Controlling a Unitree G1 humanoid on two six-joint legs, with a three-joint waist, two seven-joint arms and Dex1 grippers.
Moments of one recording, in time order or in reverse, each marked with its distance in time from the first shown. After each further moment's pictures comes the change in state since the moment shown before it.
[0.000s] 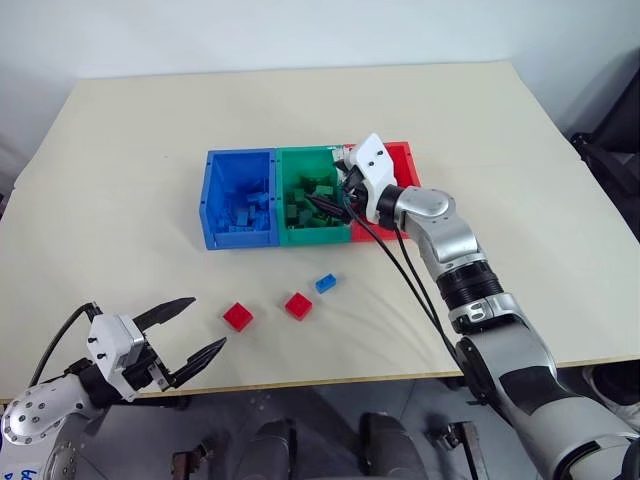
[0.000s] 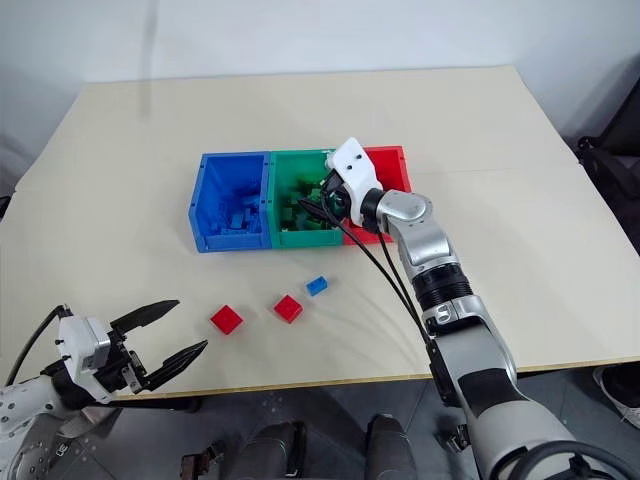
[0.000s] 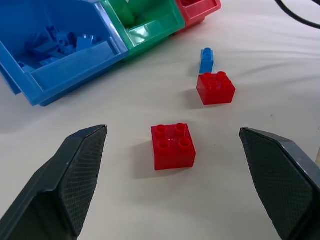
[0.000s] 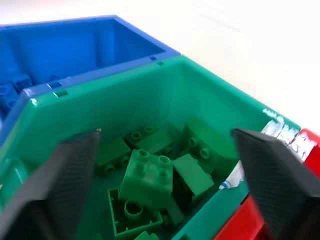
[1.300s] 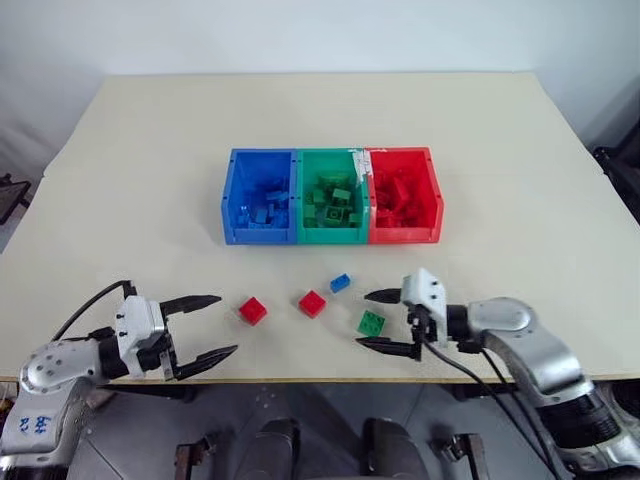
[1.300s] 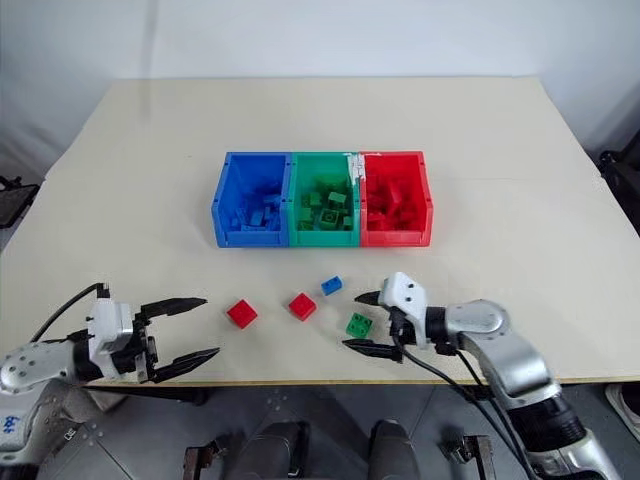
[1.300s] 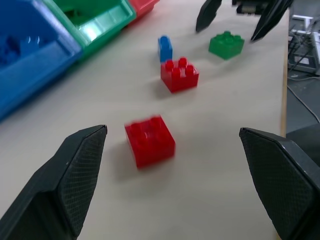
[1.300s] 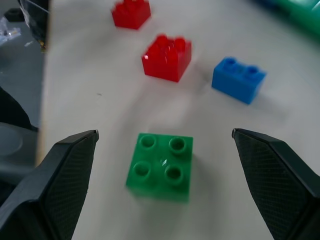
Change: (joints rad) left arm -0.197 0.123 -0.115 0.159 0.025 -0.017 -0.225; right arm 0.738 -0.394 0.061 -0.774 0.196 0.255 0.295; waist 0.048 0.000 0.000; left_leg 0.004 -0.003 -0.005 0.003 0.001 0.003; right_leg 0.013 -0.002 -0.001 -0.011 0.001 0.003
